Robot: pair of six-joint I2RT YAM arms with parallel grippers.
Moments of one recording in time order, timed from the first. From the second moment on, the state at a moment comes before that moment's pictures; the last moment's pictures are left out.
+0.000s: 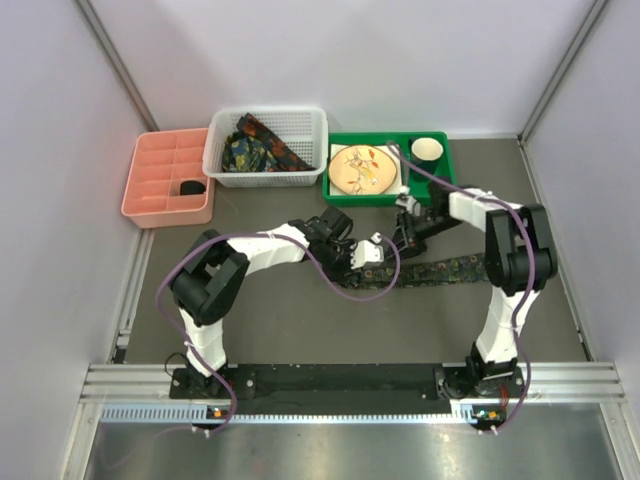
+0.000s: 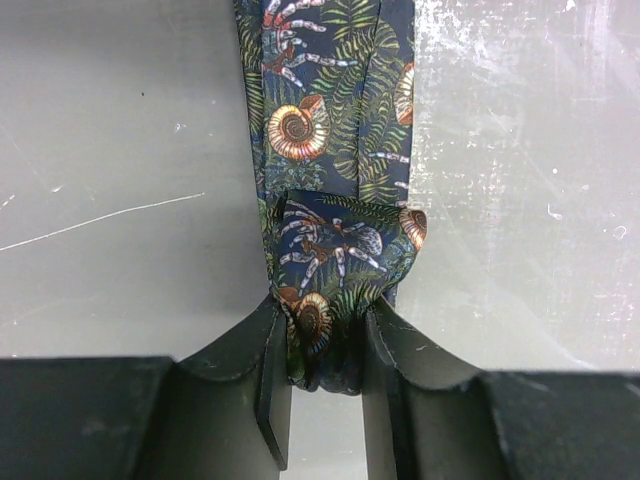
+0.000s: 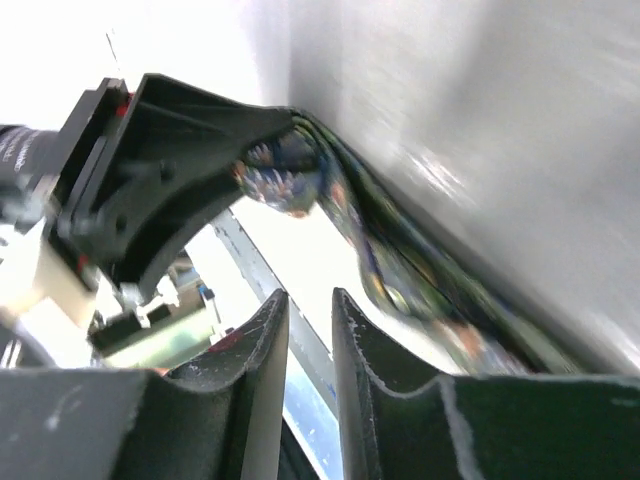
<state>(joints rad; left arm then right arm) -0.75 1.87 1.20 -0.42 0.42 0.71 0.19 1.95 1.25 -0.76 -0.96 0.08</state>
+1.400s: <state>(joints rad) -0.75 1.90 1.24 -0.47 0.40 0.68 0.39 2.04 1.15 -0.37 -1.03 0.50</state>
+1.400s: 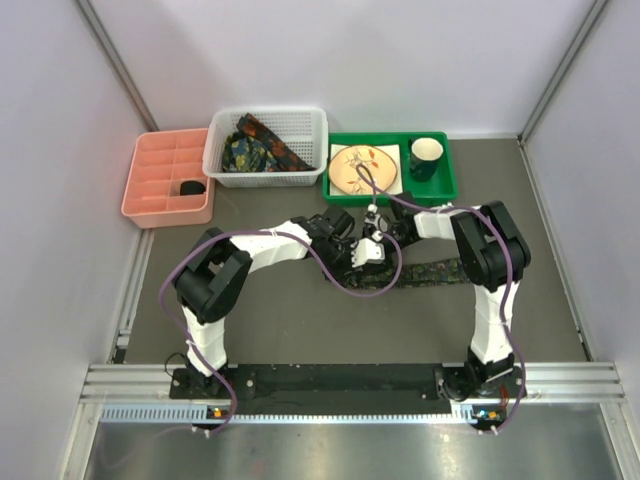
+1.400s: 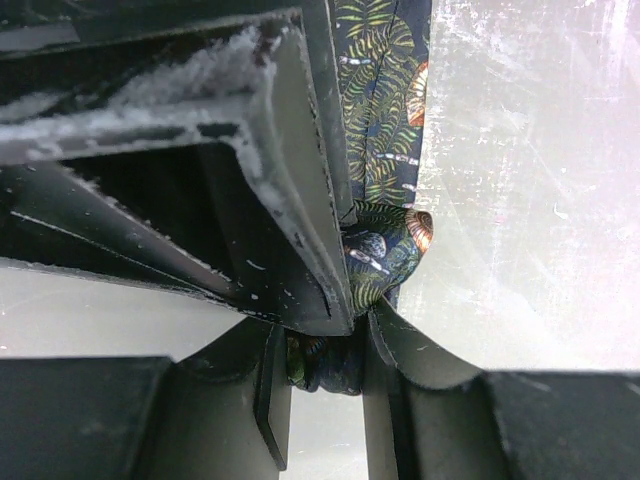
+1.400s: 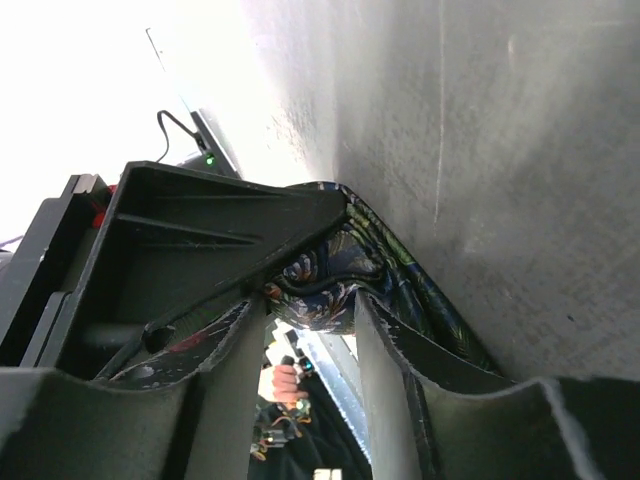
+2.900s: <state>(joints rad) -0.55 1.79 0.91 0.11 0.87 0.42 0.34 2.05 1.20 -0.54 -0.89 0.25</state>
